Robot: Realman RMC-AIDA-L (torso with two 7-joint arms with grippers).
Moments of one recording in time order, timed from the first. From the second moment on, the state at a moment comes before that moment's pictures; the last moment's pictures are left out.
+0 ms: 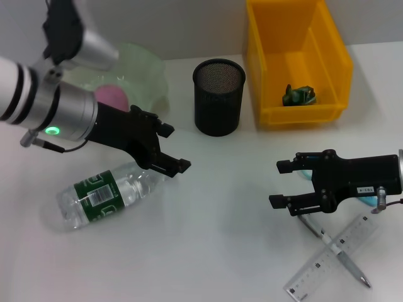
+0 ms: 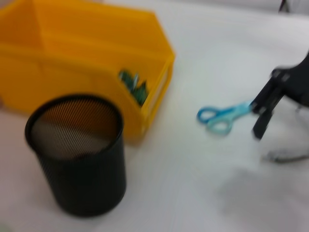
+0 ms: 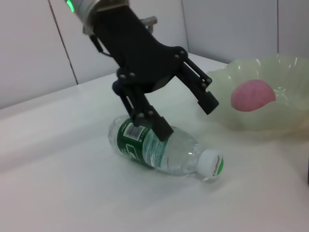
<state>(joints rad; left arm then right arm) -0.74 -2.06 1.26 0.99 2.21 1.38 -1.89 0.48 2.03 -0.77 -0.69 -2.07 -1.56 1.32</state>
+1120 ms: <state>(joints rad) -0.92 -2.08 1.47 0.89 2.51 1.27 -2.27 0.48 2.04 -0.77 -0.69 -2.07 -1.57 1.32</state>
